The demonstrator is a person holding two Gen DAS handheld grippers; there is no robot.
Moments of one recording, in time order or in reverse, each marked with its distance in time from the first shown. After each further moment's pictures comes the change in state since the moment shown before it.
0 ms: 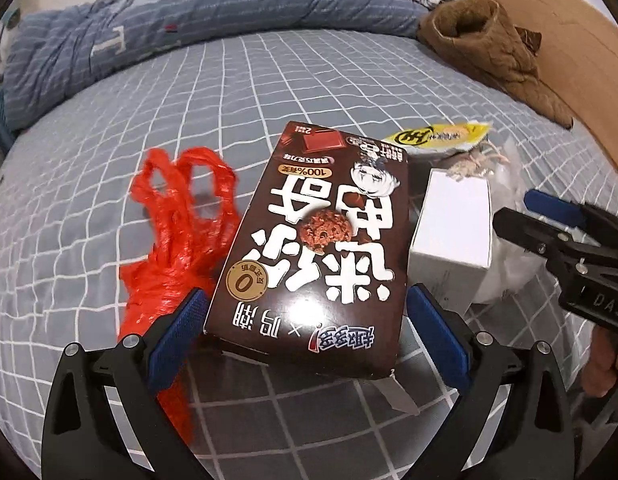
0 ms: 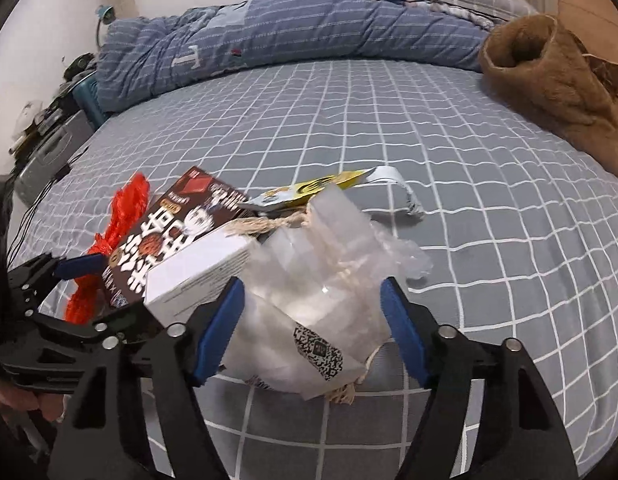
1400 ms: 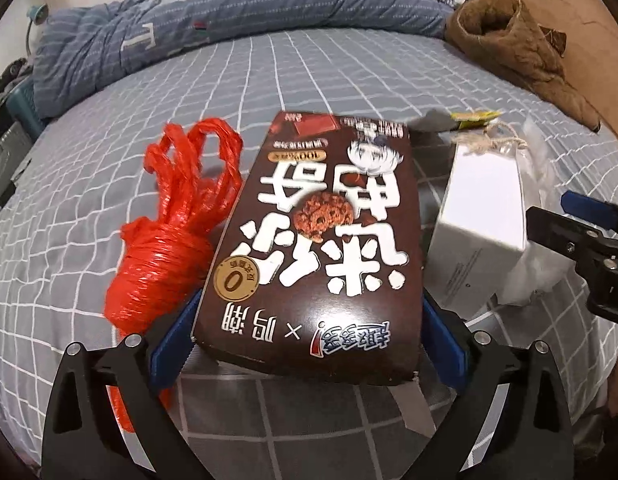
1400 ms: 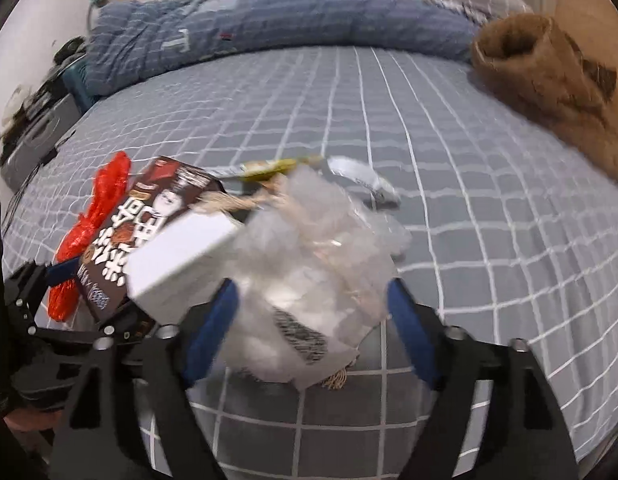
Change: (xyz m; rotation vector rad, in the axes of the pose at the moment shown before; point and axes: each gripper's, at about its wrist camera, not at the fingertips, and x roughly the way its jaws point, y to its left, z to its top) left arm 0.015 -0.017 -0.016 -0.074 -0.012 0.109; right arm 0.010 -0.011 -0.008 0.047 0.068 -0.024
